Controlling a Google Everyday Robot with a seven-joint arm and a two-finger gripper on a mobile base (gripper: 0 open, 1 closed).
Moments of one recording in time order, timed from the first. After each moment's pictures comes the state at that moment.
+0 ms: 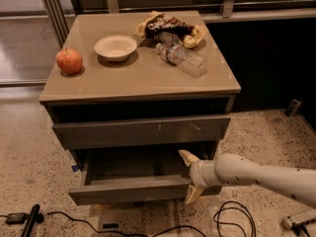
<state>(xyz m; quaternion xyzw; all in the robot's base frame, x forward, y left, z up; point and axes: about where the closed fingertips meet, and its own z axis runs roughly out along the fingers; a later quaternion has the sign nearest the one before) 0.525 -0.098 0.451 -0.73 0.59 0.05 0.33</state>
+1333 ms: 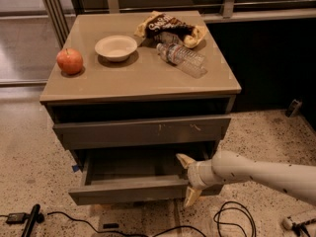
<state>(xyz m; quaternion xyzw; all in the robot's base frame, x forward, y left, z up) 0.523 -0.094 0.434 -0.74 0.60 0.08 0.31</state>
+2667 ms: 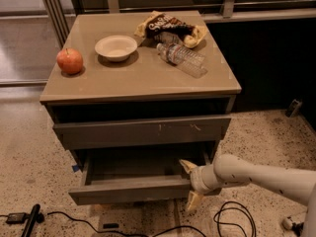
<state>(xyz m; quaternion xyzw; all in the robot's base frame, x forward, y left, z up) 0.522 -0.106 0.395 -0.72 0.62 0.12 0.30</state>
